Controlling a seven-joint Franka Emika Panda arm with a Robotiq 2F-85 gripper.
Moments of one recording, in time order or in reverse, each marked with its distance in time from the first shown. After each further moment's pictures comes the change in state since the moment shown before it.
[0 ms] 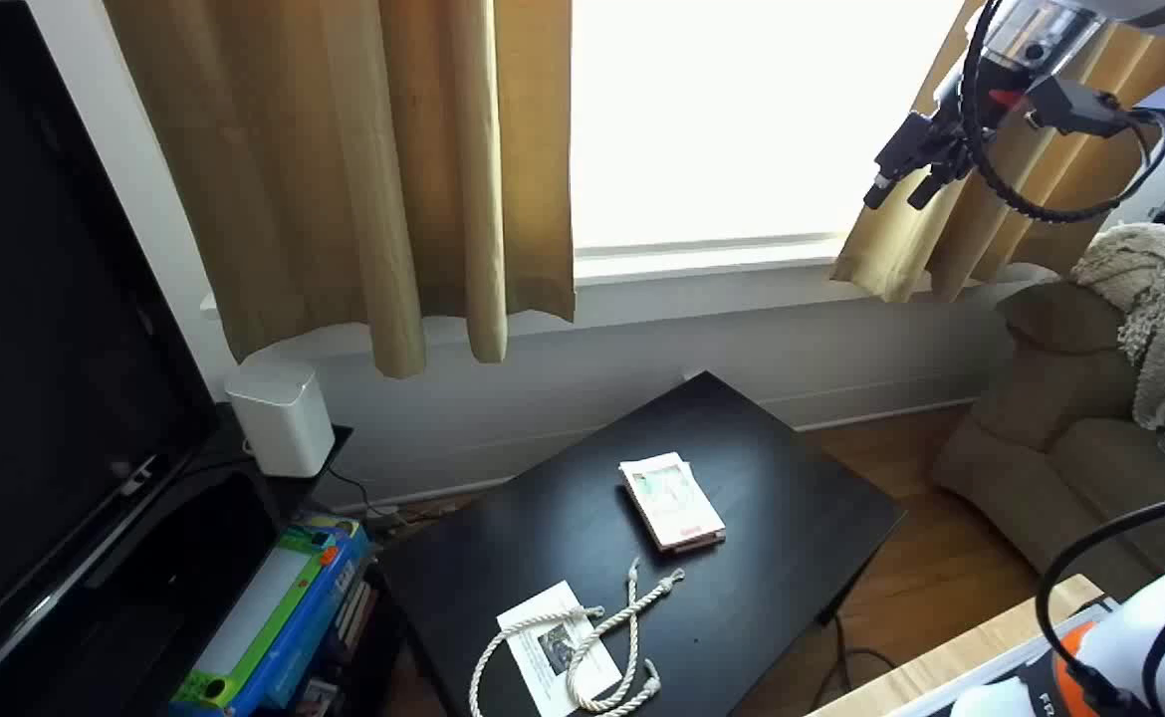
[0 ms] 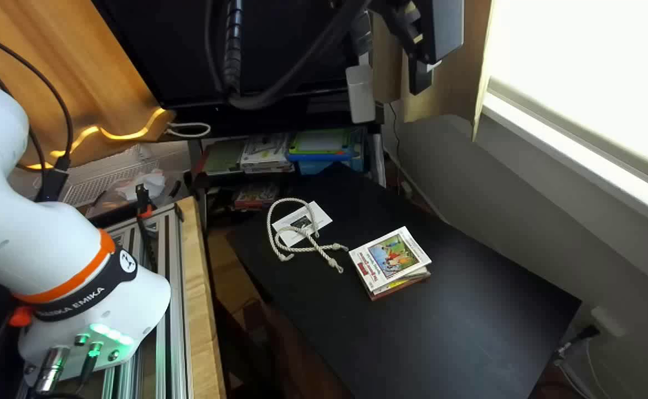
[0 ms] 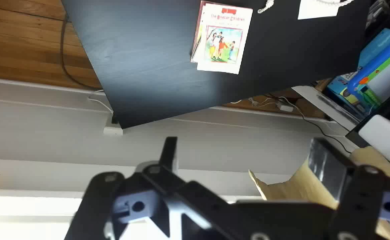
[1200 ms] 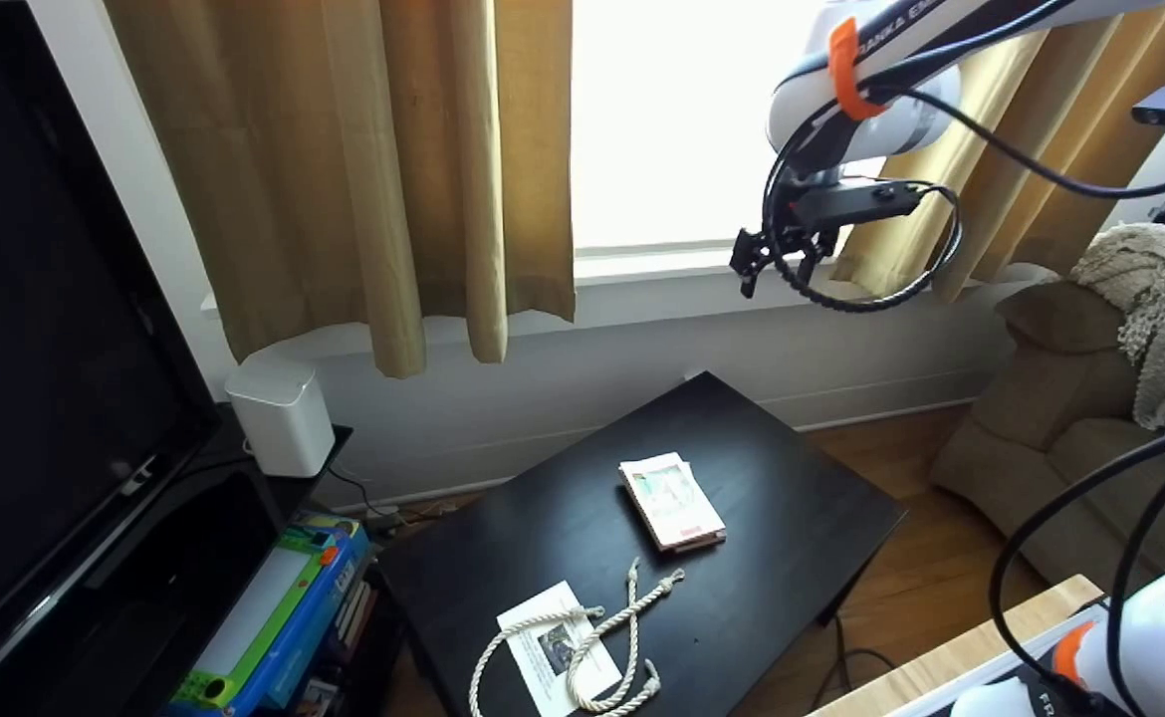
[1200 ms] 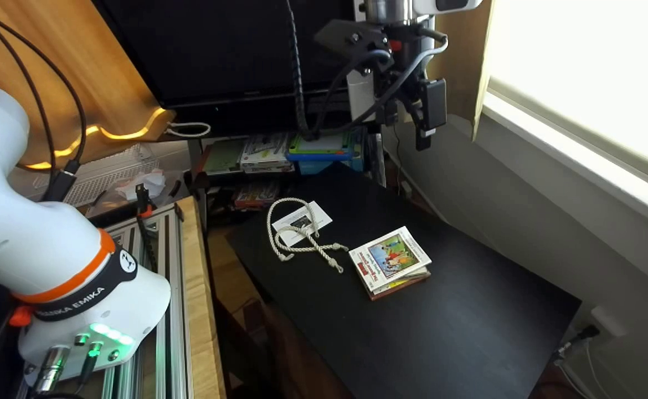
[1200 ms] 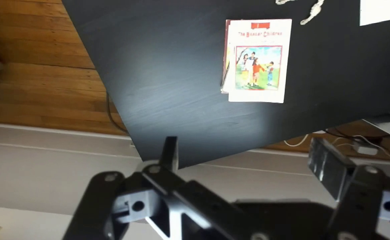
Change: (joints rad) arm -0.004 0.454 0.271 0.107 -0.241 0.199 0.533
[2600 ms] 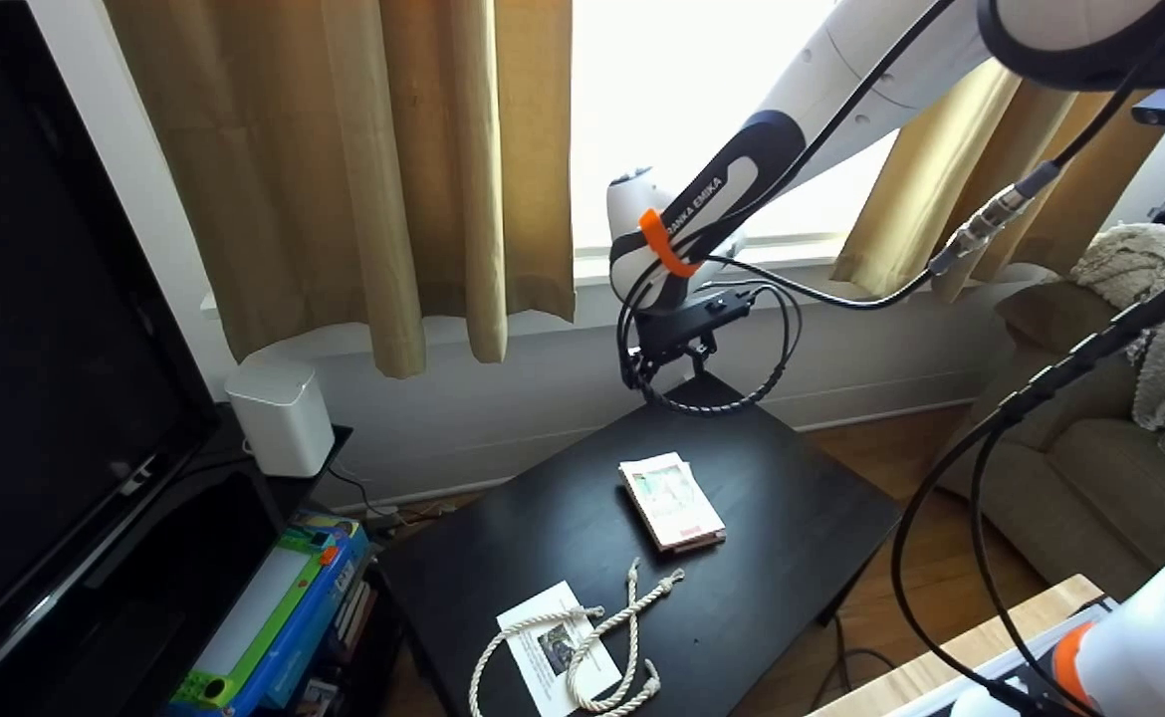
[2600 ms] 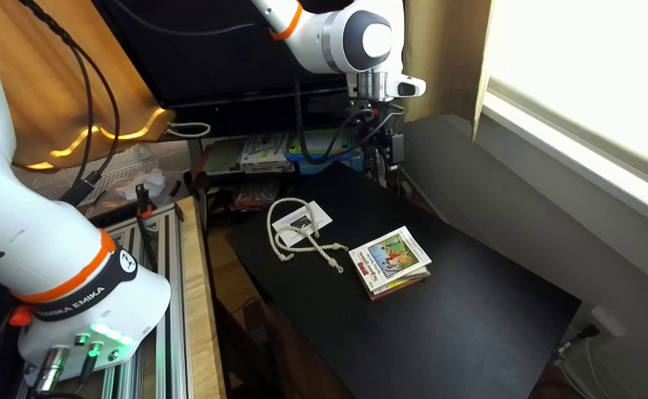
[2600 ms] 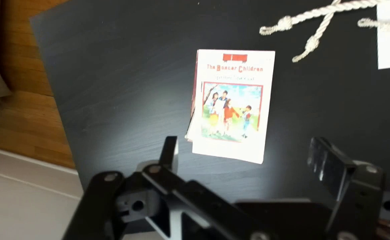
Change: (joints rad) arm 0.217 0.509 0.057 0.286 -0.164 -0.066 0.335
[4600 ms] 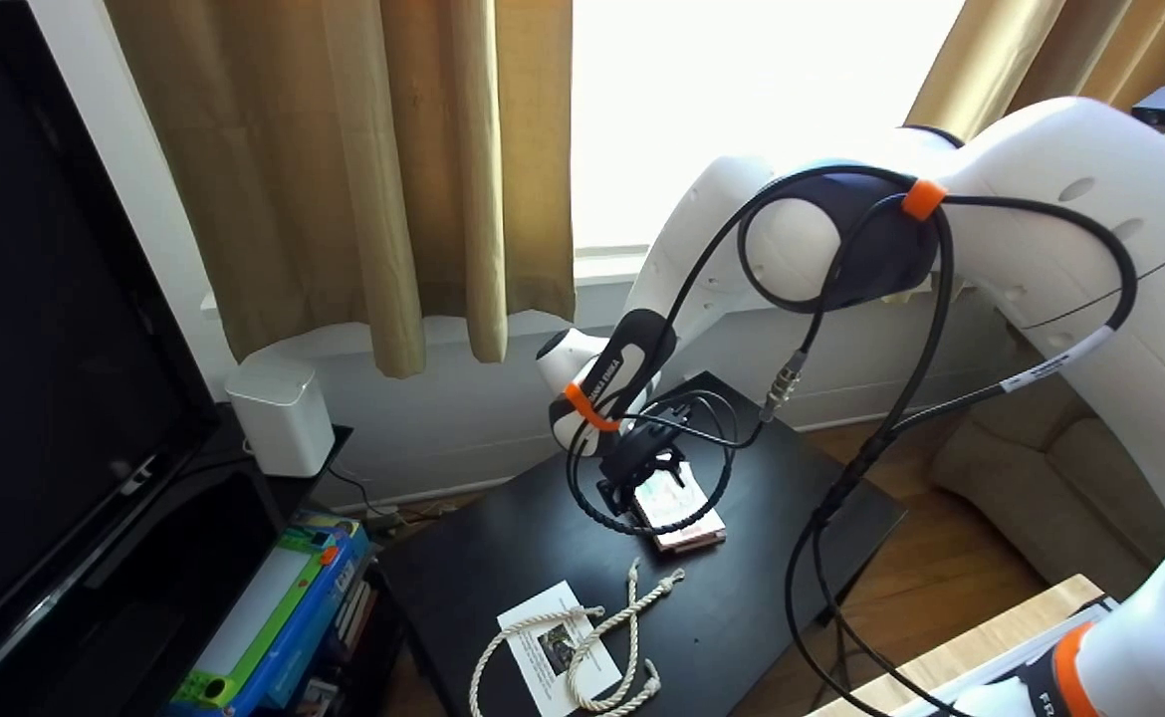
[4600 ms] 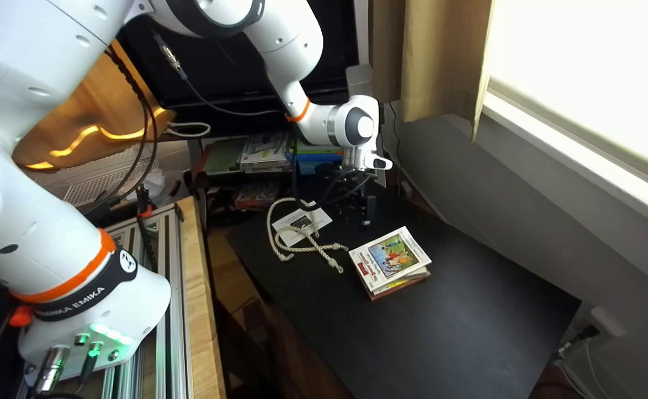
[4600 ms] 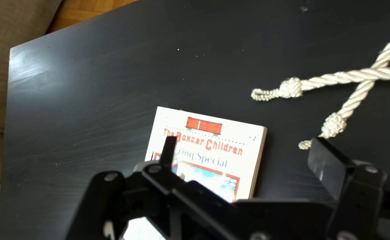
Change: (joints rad) arm 0.166 0.542 -0.040 0.350 -0.038 -0.139 0.075
